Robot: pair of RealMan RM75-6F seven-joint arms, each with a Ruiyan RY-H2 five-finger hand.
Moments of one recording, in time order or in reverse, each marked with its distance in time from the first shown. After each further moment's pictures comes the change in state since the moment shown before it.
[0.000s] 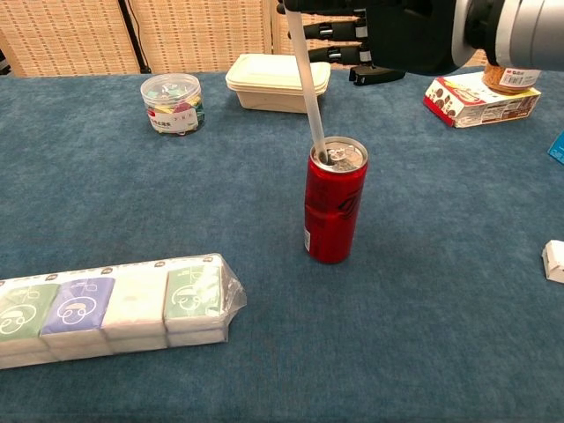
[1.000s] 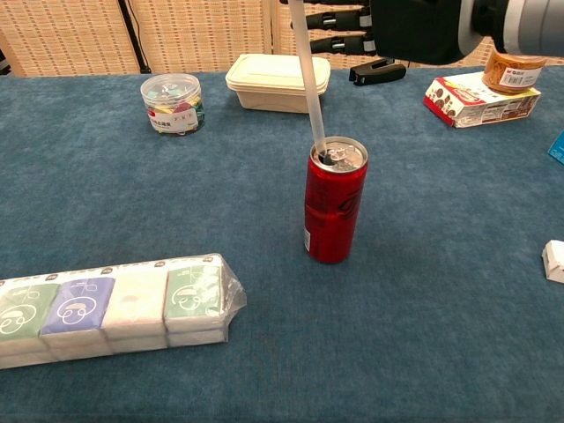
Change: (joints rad) left arm 0.001 -0.002 0.001 0.001 0.003 0.003 0.000; right arm 0.005 0.020 0.007 -0.015 0.014 0.003 -0.007
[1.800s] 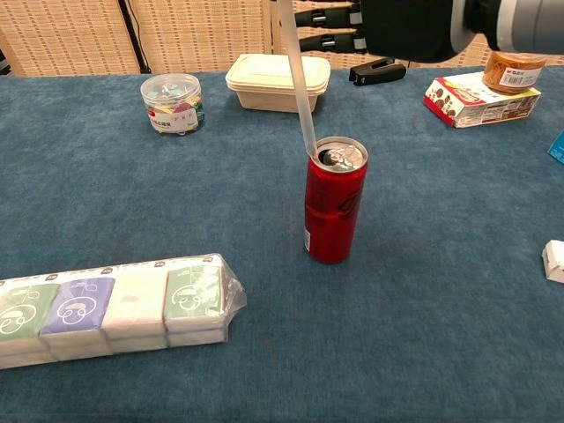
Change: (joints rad) left arm 0.000 -0.001 -0.003 0.004 0.001 0.004 -0.003; right arm 0.007 0.003 0.003 -0.016 -0.004 0.001 -0.005
